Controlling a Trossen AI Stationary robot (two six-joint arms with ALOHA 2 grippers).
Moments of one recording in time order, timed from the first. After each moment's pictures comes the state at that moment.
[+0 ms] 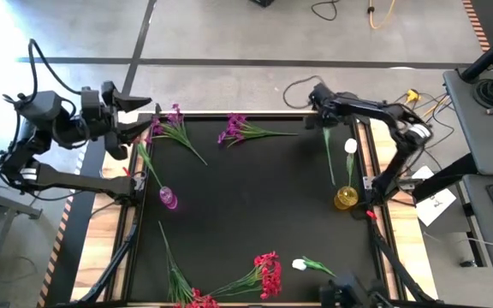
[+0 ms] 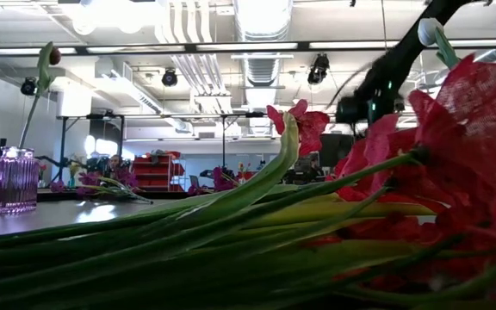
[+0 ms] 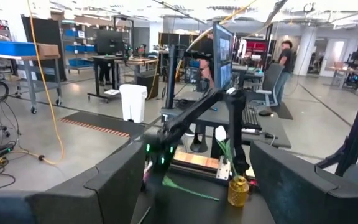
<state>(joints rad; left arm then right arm) 0.12 0.78 1.45 -0.65 -0.18 -0.06 -0.94 1.72 1.09 -0.65 0.23 0.51</state>
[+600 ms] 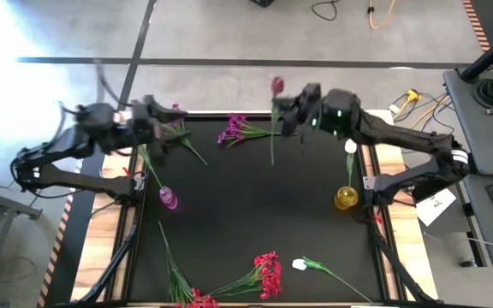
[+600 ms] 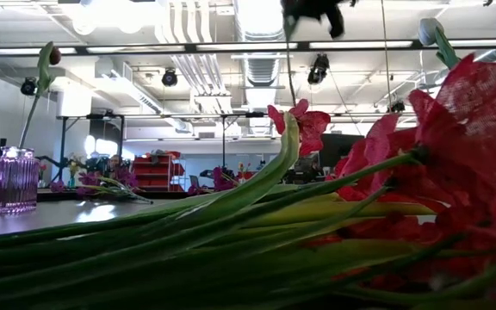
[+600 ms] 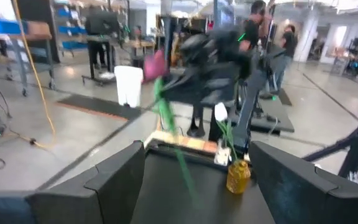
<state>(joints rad) 0.12 0.86 1.19 -0.38 -0.16 -0.09 -0.30 1.30 1.24 -0.01 0.18 0.30</state>
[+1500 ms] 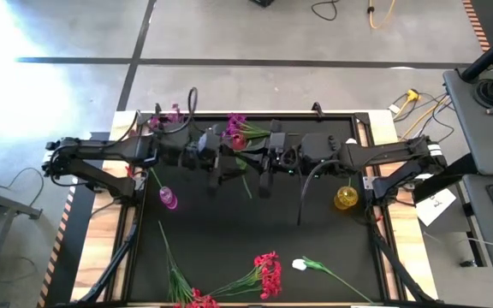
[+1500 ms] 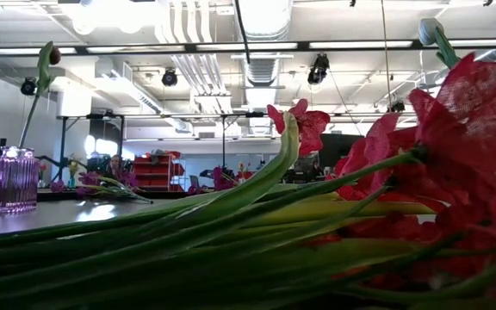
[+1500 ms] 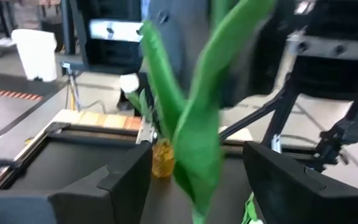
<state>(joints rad) -0.02 1.28 1.25 -0.11 0.03 -0.14 0.12 1.55 1.52 0.03 0.28 0.09</state>
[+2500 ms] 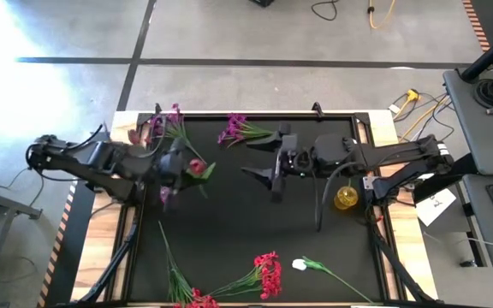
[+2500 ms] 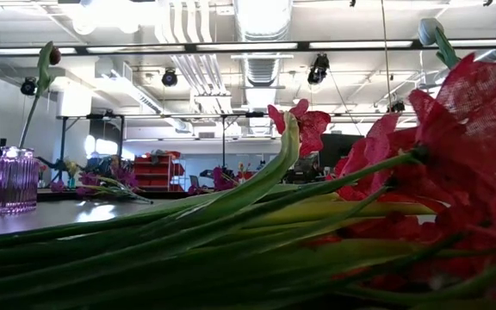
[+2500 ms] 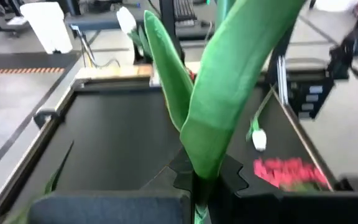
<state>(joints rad) -0.26 1.00 1.17 -0.55 -0.24 -0.06 0.17 1.49 1.52 -0.04 0.29 0.10</state>
